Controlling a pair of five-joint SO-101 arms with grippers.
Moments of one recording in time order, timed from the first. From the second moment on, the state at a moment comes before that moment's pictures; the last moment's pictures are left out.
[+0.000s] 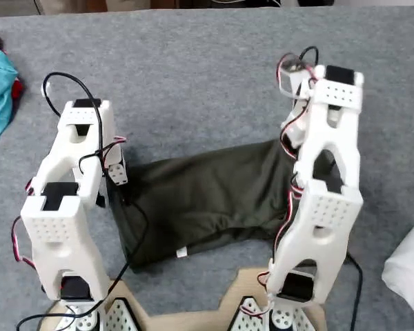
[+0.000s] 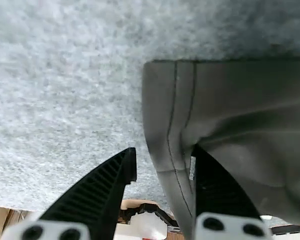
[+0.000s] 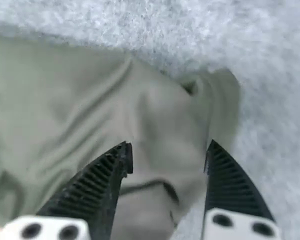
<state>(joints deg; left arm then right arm) -4.7 27.3 1.1 93.4 1.1 9.5 41.2 -32.1 95.0 23.8</state>
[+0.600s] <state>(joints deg) -4.1 35.4 -1.3 90.0 1.7 12.1 49.5 -35.5 91.2 23.8</state>
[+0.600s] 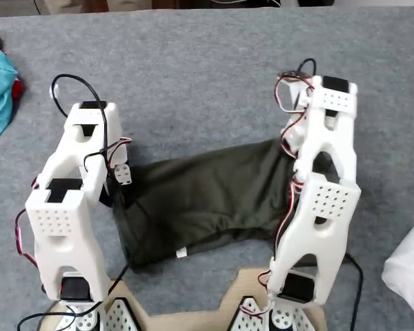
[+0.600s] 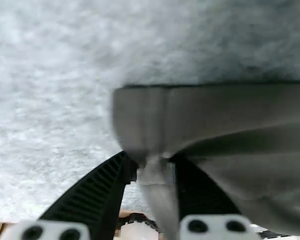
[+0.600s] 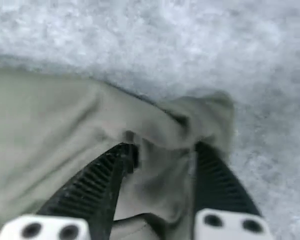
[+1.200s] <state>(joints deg) -4.4 40.8 -16.9 96.2 1.8 12.7 50.5 -45.0 95.5 23.8</state>
